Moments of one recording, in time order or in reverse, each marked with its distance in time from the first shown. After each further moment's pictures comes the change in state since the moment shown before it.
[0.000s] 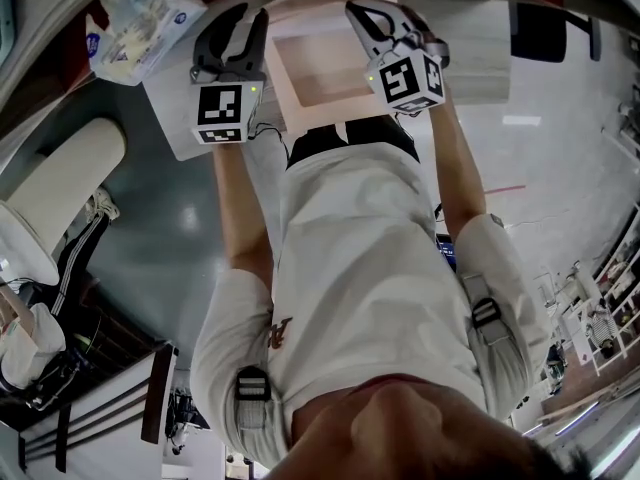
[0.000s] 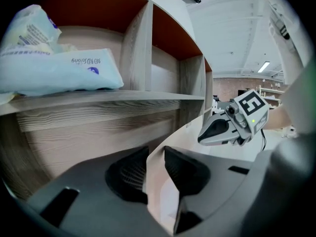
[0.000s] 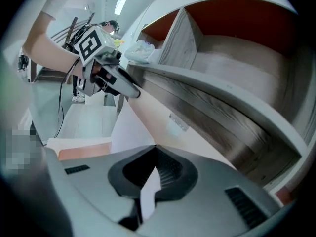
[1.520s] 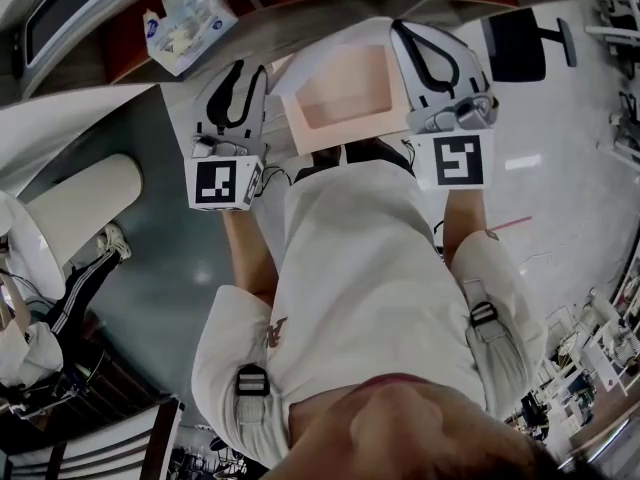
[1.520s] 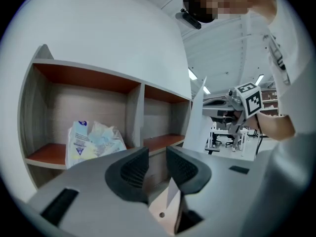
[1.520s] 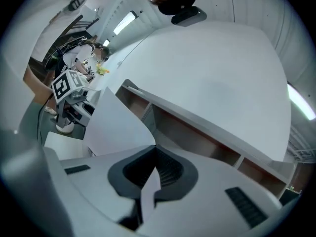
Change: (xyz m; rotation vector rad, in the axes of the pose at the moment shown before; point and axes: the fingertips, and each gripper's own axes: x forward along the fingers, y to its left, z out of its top) left arm -0.133 -0.024 0.093 -0.039 -0.261 0.036; right arm -0.187 -0.053 0.168 -0.068 -0.200 -0.341
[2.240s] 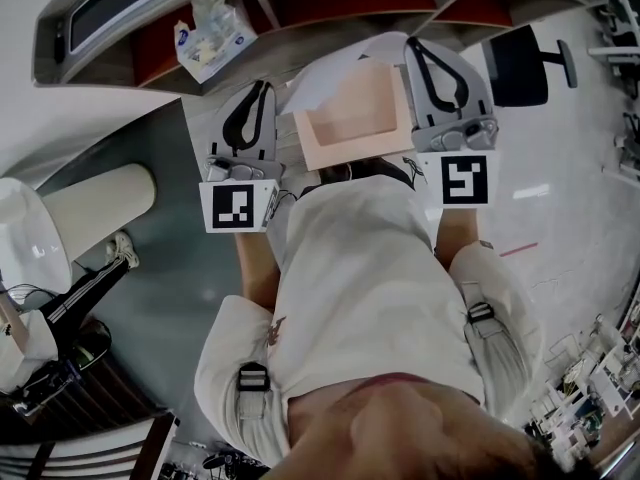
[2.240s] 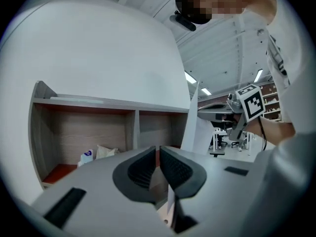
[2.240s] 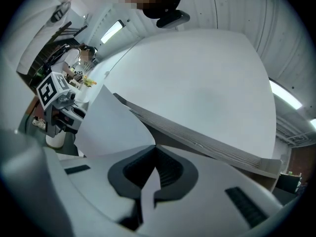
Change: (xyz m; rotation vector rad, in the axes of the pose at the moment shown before) left arm -0.027 -0.022 0.064 0.054 -0.061 0.057; right arm -0.033 -0.033 0.050 0.248 -0.184 -0.174
